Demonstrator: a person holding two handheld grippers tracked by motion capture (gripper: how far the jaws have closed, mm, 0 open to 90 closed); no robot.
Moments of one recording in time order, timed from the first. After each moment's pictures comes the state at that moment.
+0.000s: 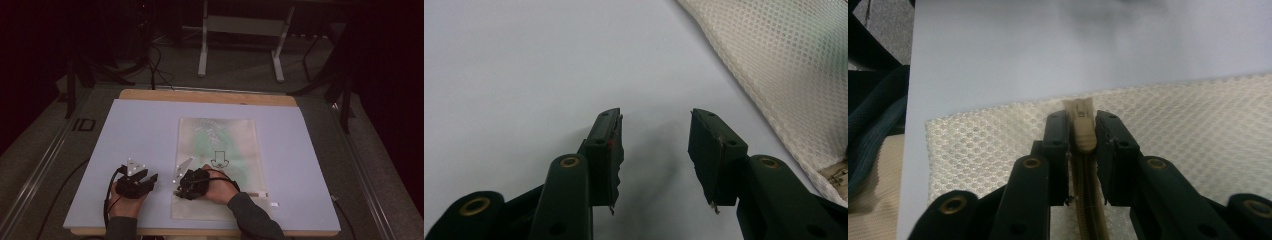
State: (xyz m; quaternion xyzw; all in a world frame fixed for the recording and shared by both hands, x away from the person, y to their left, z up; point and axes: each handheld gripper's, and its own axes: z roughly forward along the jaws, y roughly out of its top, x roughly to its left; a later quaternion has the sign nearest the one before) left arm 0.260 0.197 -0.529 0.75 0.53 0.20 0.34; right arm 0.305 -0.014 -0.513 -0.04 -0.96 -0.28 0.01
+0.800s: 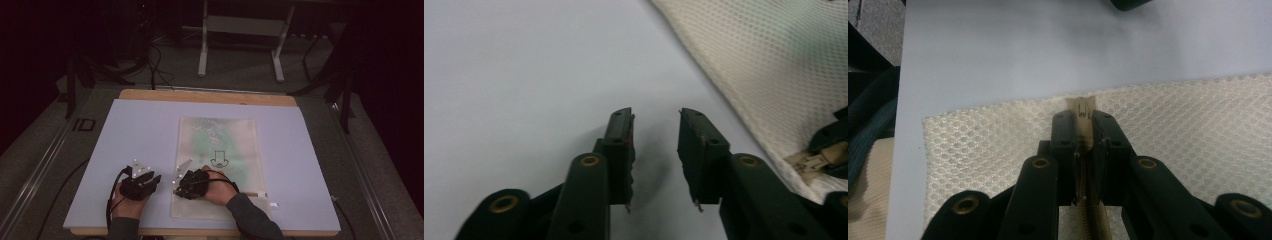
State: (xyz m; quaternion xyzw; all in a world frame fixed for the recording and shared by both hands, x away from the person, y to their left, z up) left arm 0.258 0.185 -0.529 0.77 0.50 0.19 0.34; right arm 0.303 -0.013 -0.516 -0.04 -0.96 -0.28 0.00
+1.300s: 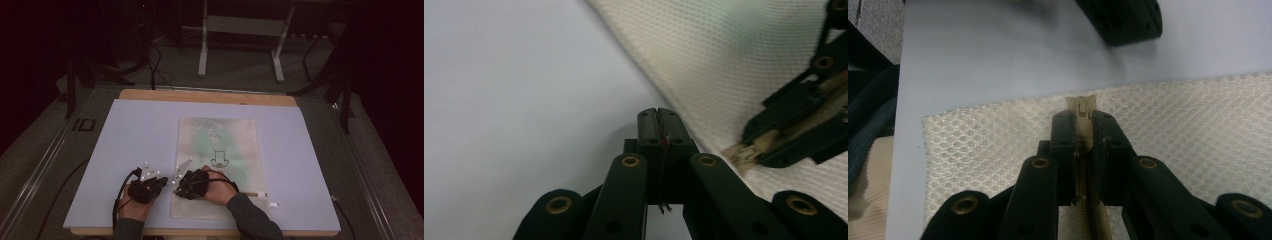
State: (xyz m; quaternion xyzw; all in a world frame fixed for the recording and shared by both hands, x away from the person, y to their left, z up) left arm 0.255 0.165 -0.529 0.80 0.45 0.16 0.36; right arm 0.303 -0.013 -0.516 -0.04 -0.96 -0.28 0.00
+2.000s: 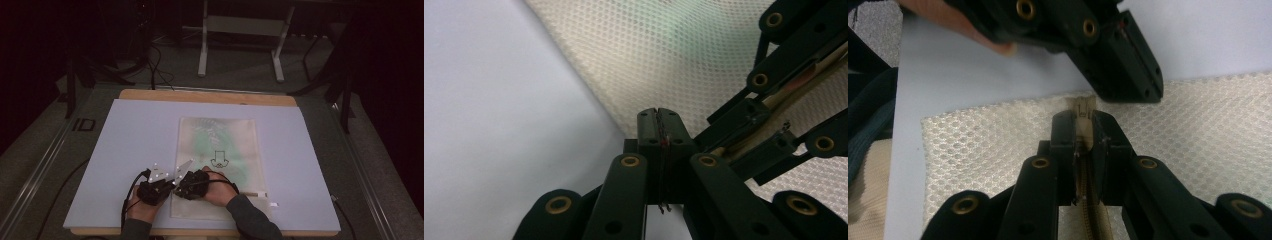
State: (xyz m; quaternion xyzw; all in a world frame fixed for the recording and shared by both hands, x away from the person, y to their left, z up) left arm 0.255 0.144 -0.532 0.81 0.43 0.13 0.38; right arm 0.302 -0.014 -0.517 -0.04 -0.96 -0.28 -0.01
